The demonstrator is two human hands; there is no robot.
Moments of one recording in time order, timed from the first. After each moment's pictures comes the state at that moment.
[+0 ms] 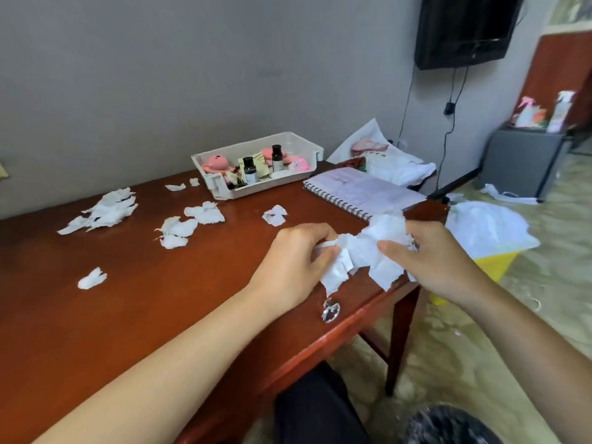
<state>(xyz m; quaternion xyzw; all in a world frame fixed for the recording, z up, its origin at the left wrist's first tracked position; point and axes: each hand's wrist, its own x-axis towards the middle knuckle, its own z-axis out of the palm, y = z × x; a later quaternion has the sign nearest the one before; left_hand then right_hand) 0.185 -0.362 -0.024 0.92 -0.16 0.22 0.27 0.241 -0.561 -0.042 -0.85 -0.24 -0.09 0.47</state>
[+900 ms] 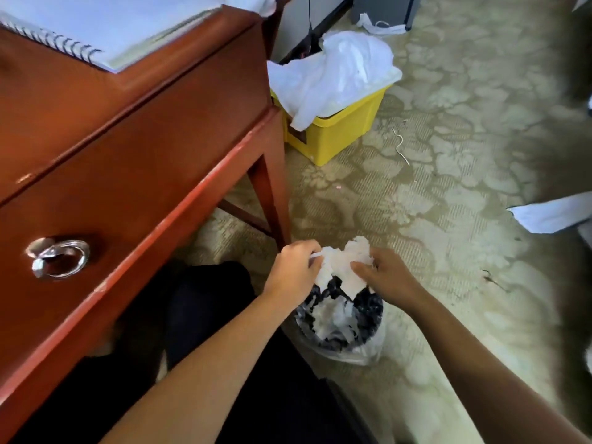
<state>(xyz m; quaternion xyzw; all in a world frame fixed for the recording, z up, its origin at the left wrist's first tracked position) 0.235 -0.575 -0.288 0.93 -0.15 -0.11 0.31 0.198 -0.750 -0.299 -0.88 0.10 0.12 0.45</state>
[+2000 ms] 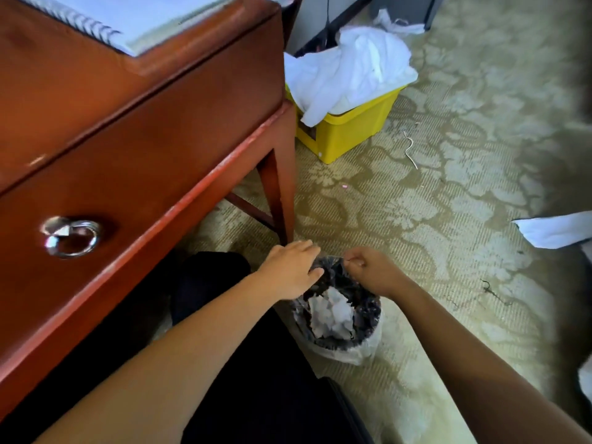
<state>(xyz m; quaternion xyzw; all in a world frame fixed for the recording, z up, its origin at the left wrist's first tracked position) 0.250 -0.564 -0.266 0.91 -0.23 -0.34 0.06 0.223 -0.740 -0.297 -0.91 0.04 0.23 0.35</state>
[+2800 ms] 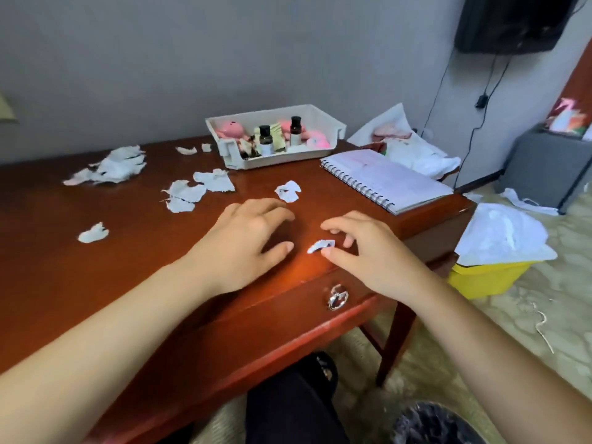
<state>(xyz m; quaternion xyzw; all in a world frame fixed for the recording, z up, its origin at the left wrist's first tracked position) 0.165 -0.296 -0.023 0.99 -0.08 0.11 0.05 0.243 -0.486 -0.050 -0.88 -0.36 -0.05 0.30</state>
